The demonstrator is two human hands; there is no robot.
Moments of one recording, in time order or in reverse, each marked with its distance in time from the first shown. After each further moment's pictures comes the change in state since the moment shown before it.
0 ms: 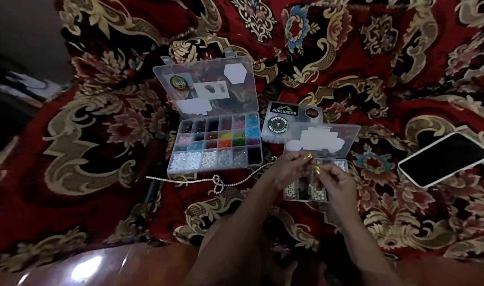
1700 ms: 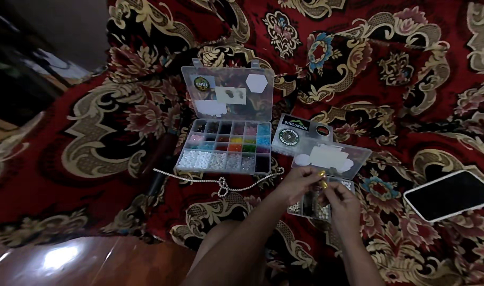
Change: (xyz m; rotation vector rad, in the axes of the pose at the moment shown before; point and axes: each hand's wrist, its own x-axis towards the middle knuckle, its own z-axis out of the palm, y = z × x) left_hand 0.000 -0.008 0.011 0.026 0.072 0.108; right_hand 0.001 0.008 0.009 -0.035 0.071 0.017
